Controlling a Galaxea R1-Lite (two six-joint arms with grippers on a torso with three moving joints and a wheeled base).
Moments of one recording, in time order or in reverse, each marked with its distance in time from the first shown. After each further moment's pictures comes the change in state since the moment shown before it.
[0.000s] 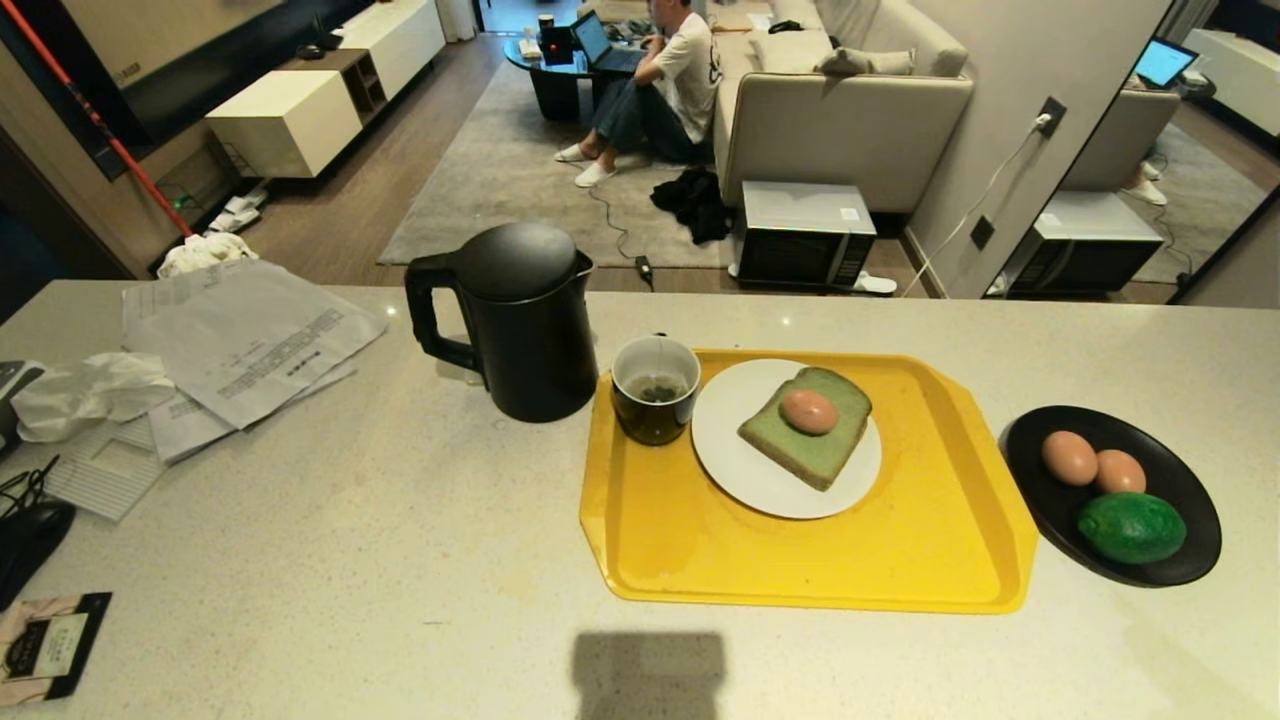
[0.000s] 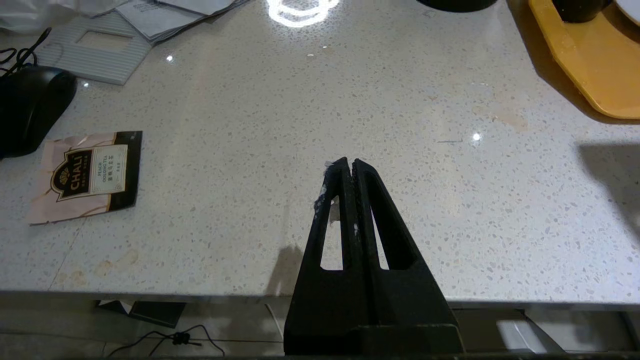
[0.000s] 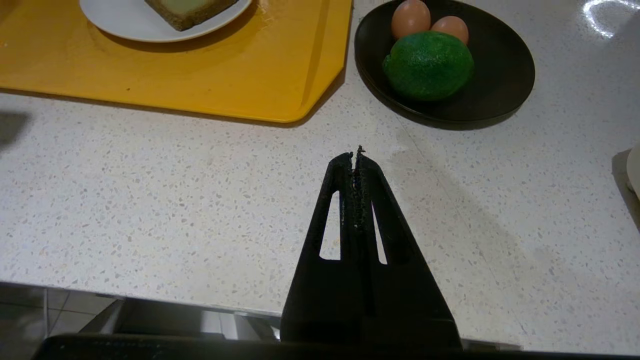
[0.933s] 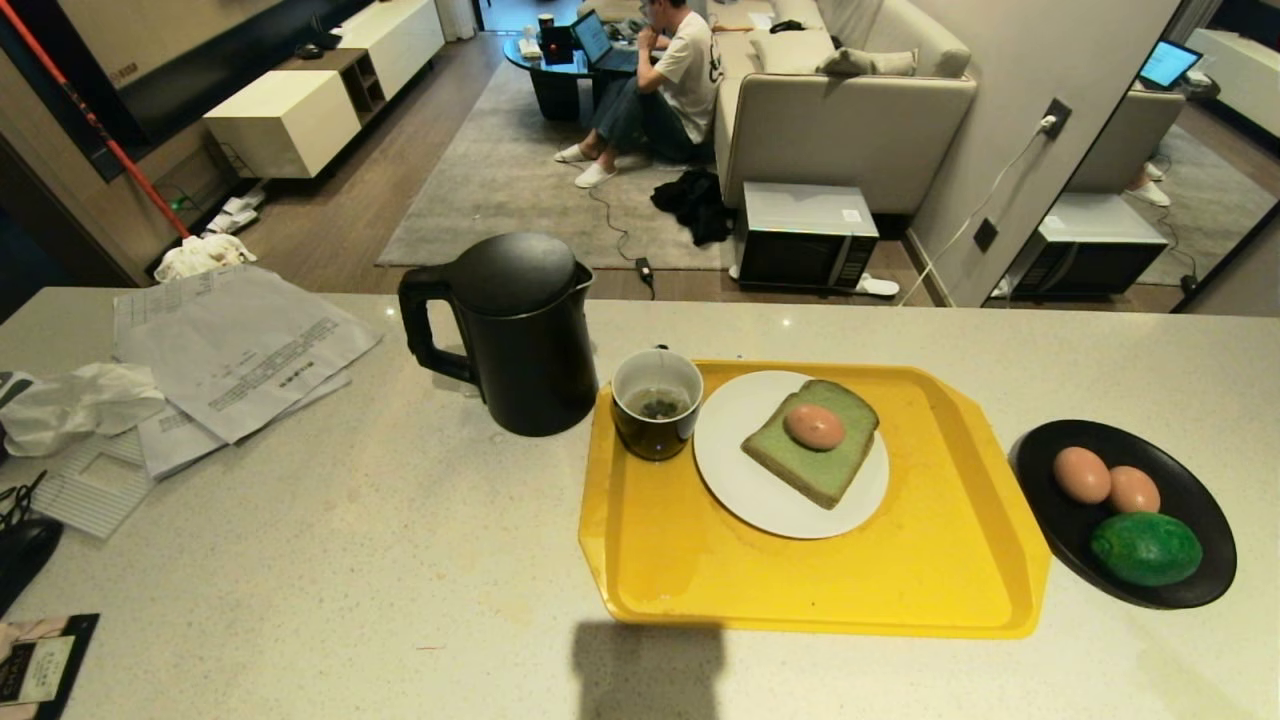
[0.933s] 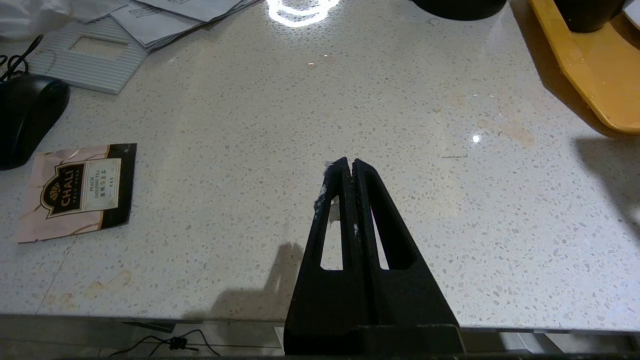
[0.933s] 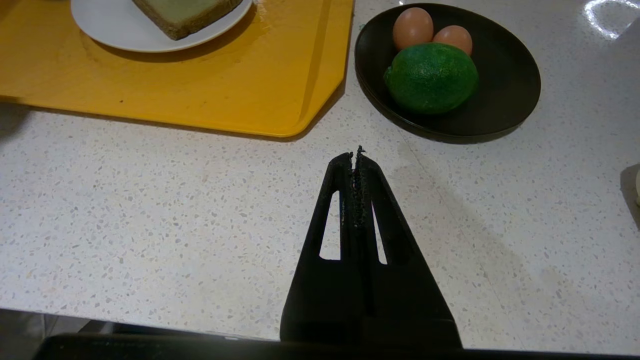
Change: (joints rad) left arm 0.000 0.000 0.000 -0.001 0.001 -0.006; right arm 0.000 0.000 0.000 0.000 0.000 0.000
